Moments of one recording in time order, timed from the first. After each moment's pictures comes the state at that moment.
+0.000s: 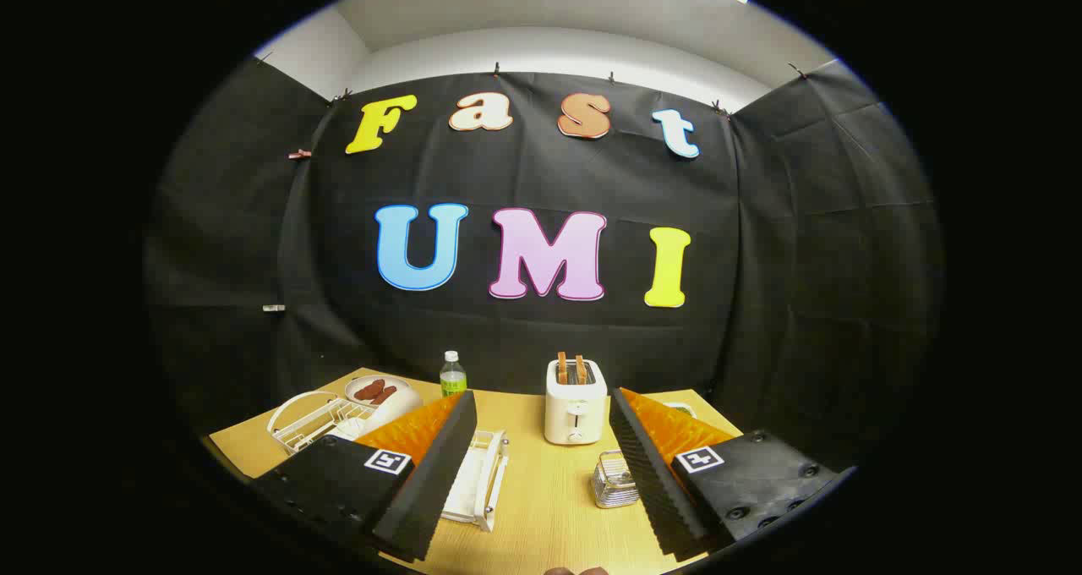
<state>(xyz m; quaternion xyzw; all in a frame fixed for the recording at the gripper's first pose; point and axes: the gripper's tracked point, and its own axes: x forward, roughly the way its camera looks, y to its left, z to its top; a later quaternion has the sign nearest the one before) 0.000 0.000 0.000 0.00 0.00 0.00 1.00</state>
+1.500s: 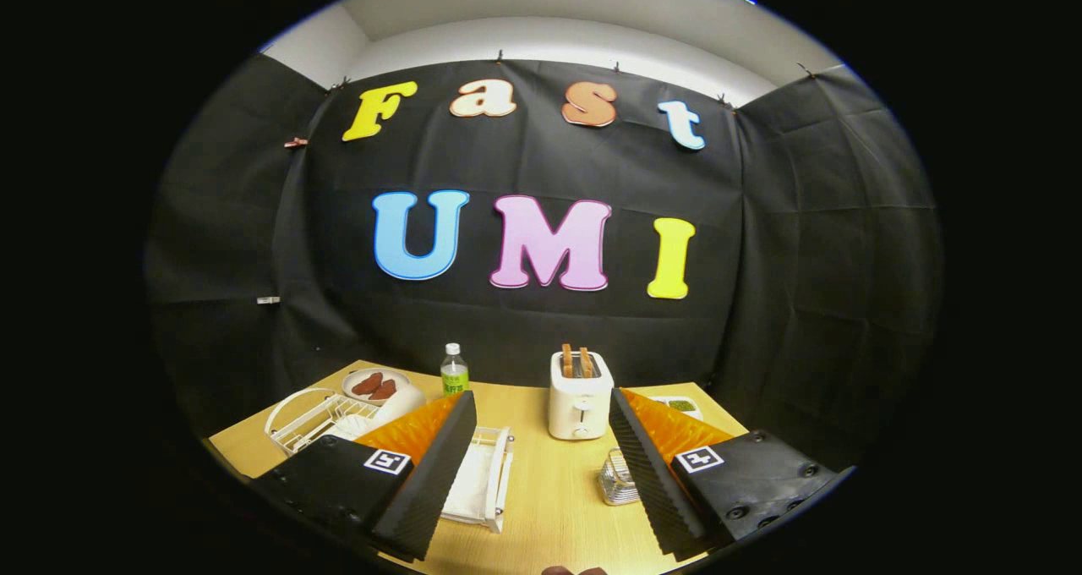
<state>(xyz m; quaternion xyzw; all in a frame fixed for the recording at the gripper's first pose) 0.024 0.041 -0.001 -0.01 0.02 0.02 1.00</state>
